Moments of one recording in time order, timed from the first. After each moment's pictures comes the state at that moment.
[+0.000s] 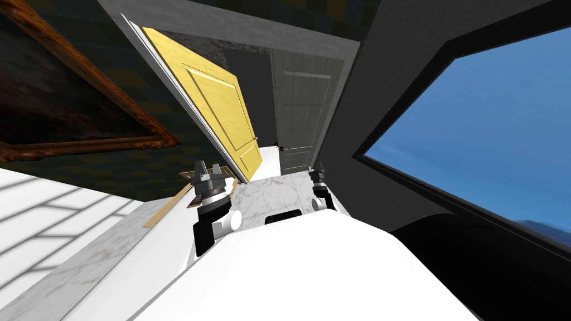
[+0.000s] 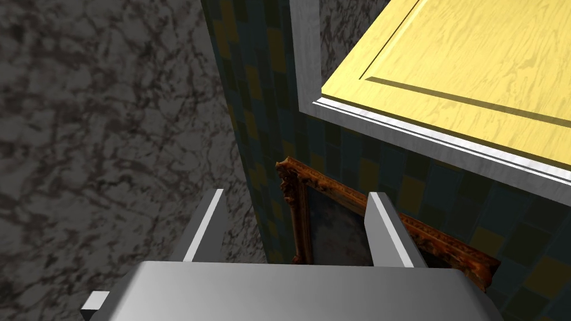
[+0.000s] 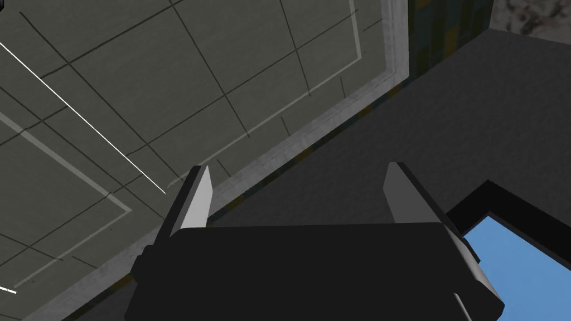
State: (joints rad) arm 0.41 -0.06 0.04 -1.87 -0.23 -0.54 -0.26
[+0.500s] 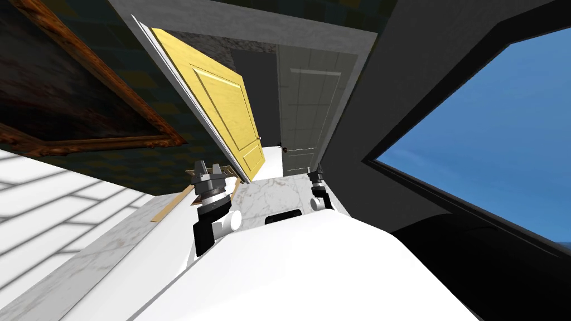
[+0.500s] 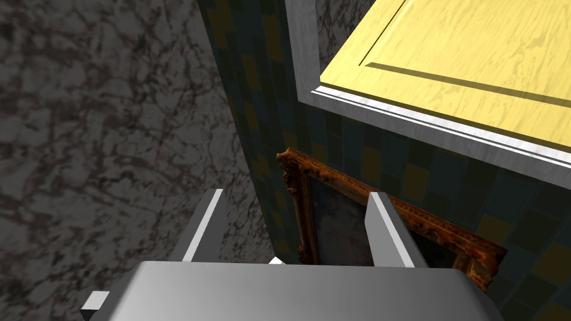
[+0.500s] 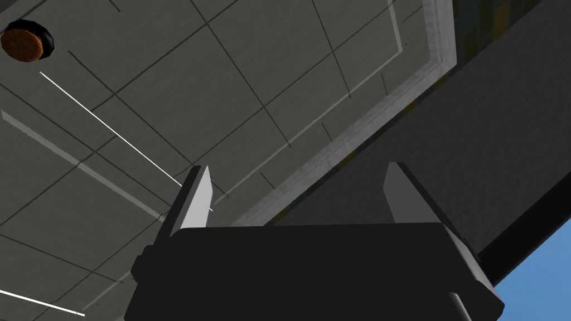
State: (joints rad) arm 0.37 -0.07 0.05 -1.77 -0.28 -0.57 -0.33
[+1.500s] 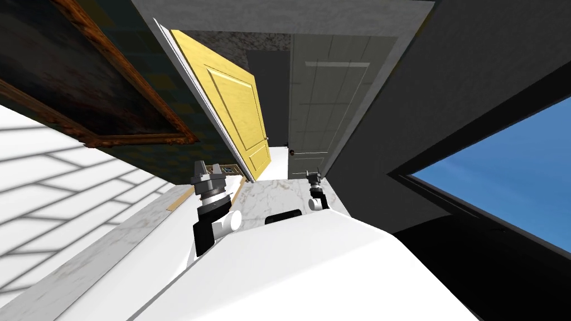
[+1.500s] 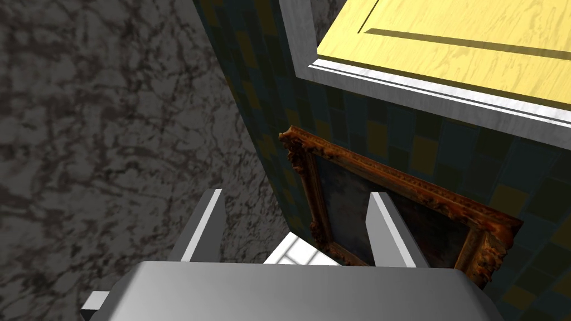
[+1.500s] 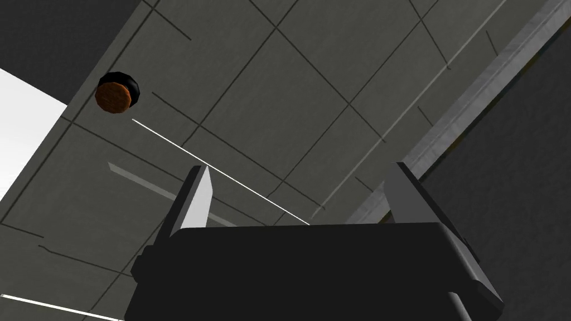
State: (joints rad) arm 0.30 -0.08 0.06 -1.55 -0.39 -0.66 -0.50
